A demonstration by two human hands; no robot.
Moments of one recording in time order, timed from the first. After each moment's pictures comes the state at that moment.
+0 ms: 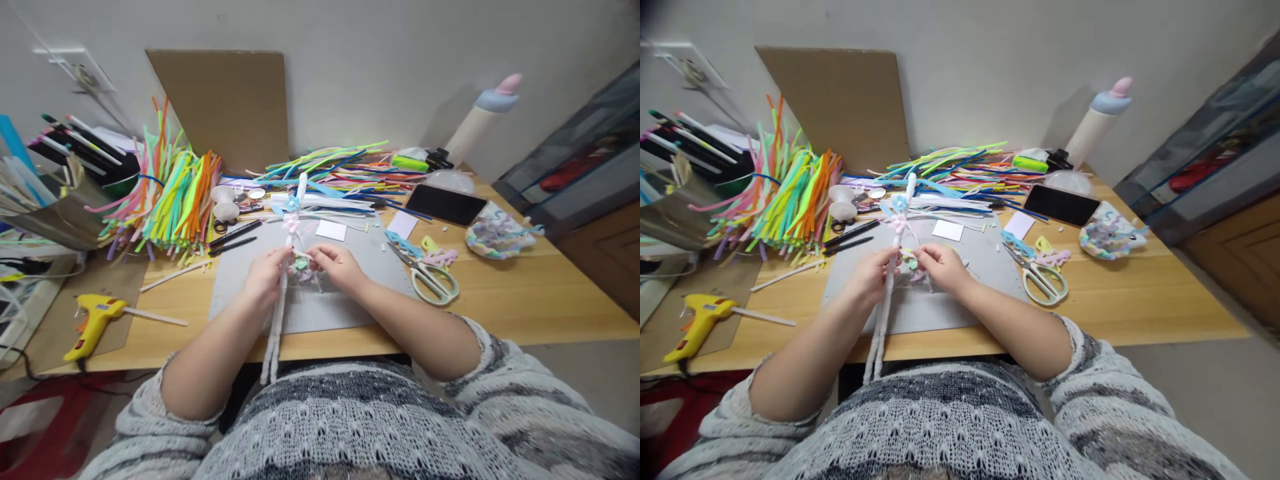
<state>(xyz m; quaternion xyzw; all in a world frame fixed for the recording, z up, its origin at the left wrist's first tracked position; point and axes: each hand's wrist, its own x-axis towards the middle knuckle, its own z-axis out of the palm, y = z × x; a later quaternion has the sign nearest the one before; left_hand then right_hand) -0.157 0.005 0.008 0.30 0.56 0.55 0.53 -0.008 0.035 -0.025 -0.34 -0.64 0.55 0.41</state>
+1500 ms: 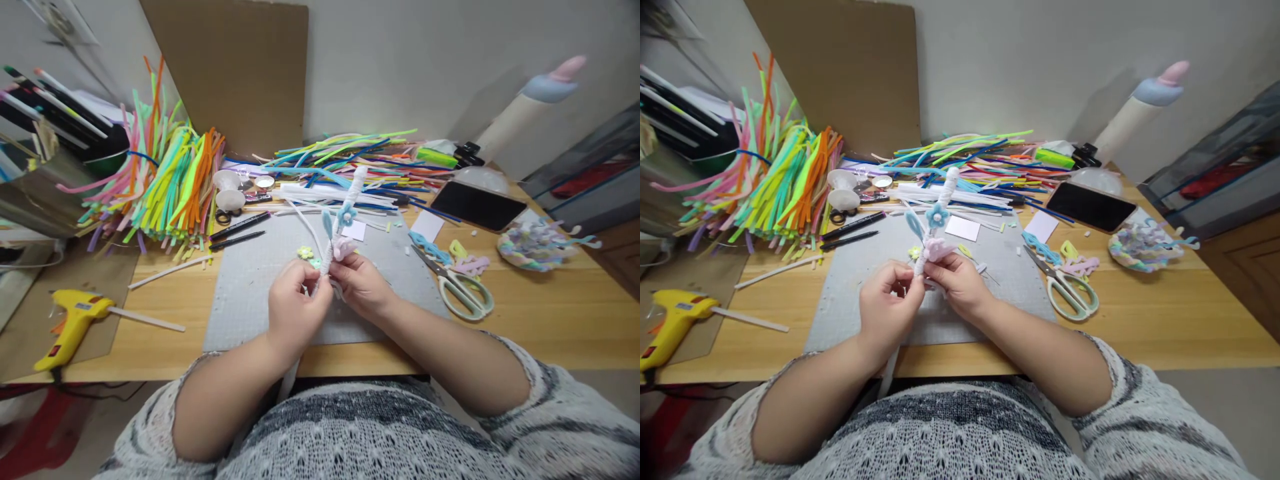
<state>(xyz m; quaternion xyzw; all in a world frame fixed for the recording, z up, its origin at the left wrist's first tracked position) -0.144 -0.036 -0.008 0.61 0.56 0.53 0.19 -0.024 0.014 -0.024 -0.31 -0.35 0.77 0.44</state>
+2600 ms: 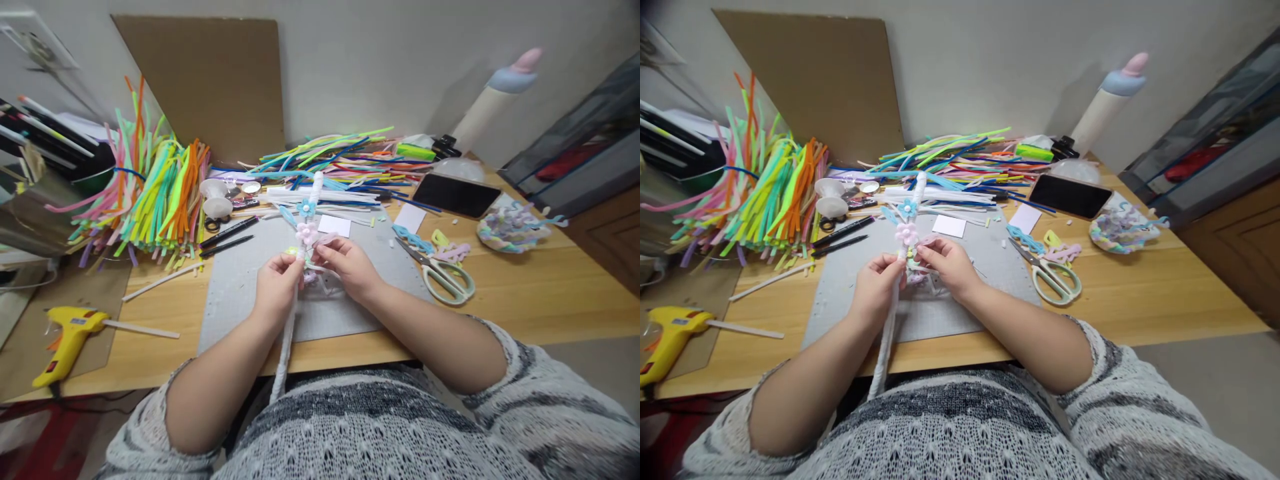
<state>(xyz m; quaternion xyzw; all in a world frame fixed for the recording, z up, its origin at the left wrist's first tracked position) -0.146 -0.008 -0.009 0.37 0.55 0.56 0.50 -0.014 0.031 -0.017 -0.36 -0.43 0.68 0.47</state>
